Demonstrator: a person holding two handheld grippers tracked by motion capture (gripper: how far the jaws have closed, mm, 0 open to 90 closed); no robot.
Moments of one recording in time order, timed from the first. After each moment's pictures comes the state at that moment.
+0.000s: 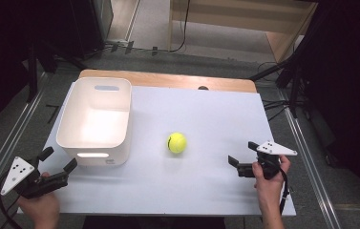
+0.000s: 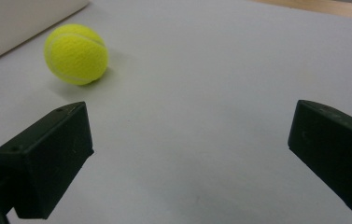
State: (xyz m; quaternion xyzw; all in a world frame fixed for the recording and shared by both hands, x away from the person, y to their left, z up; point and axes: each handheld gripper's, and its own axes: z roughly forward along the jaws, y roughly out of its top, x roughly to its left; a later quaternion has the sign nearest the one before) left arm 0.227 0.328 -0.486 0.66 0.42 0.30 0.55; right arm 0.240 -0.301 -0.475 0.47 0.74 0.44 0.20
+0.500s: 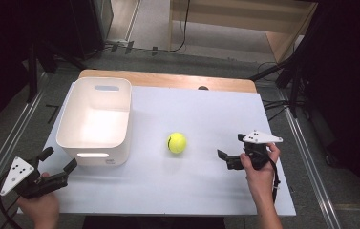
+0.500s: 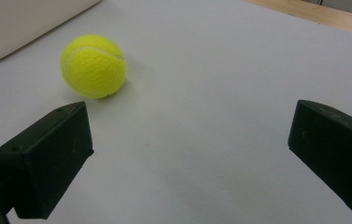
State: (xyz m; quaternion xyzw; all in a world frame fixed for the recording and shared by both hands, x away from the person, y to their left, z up) left arm 0.226 0.328 -0.485 0.66 0.41 0.30 0.55; right arm 0.262 -0.269 -0.453 0.45 0.77 0.42 0.19
